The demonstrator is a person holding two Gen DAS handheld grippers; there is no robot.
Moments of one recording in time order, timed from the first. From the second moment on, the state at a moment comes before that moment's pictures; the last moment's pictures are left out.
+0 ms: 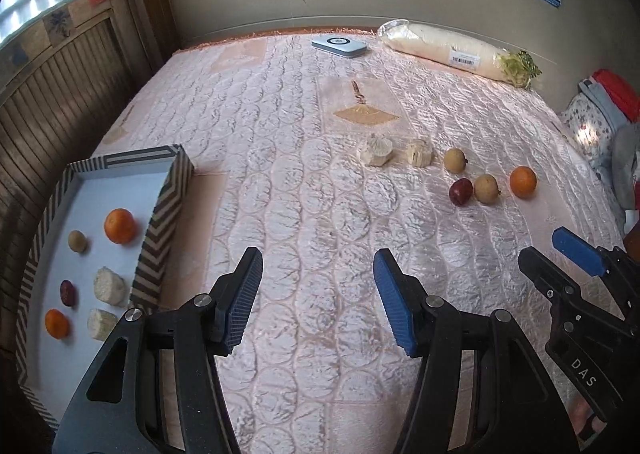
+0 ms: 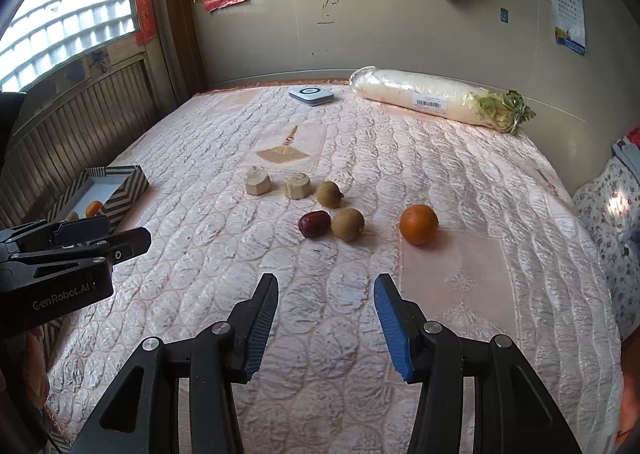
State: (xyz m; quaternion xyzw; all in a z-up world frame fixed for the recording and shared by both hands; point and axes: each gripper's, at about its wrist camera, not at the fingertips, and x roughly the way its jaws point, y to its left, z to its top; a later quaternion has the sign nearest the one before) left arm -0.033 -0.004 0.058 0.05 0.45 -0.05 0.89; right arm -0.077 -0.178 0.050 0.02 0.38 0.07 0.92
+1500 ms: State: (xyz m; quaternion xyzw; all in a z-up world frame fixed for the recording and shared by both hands) left arm 0.050 -0.106 0.024 0.05 0.52 -0.15 0.84; right arm -0.039 -0.237 0.043 0.05 0.38 0.04 0.92
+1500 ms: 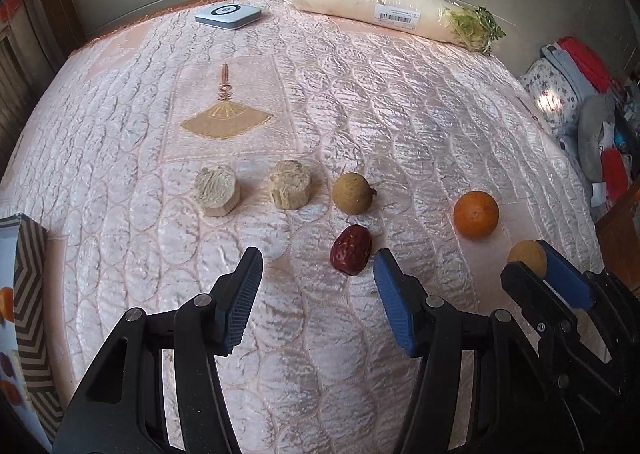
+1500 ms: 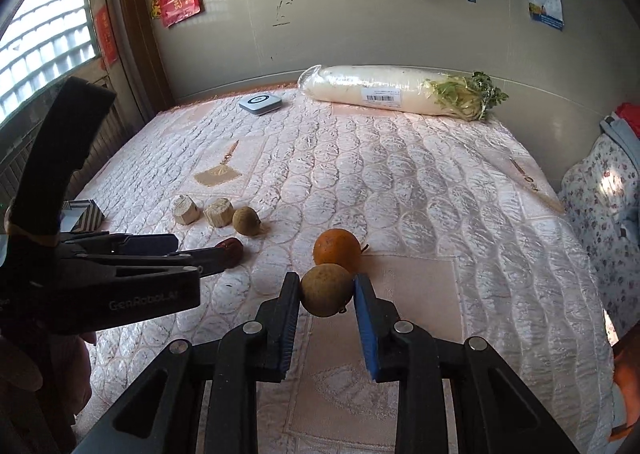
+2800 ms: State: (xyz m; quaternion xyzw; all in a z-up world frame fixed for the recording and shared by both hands) left arm -0.019 -0.009 0.034 0.04 0.47 -0.06 0.88; right arm -0.064 -0.159 0.028 0.02 0.40 0.08 0.91
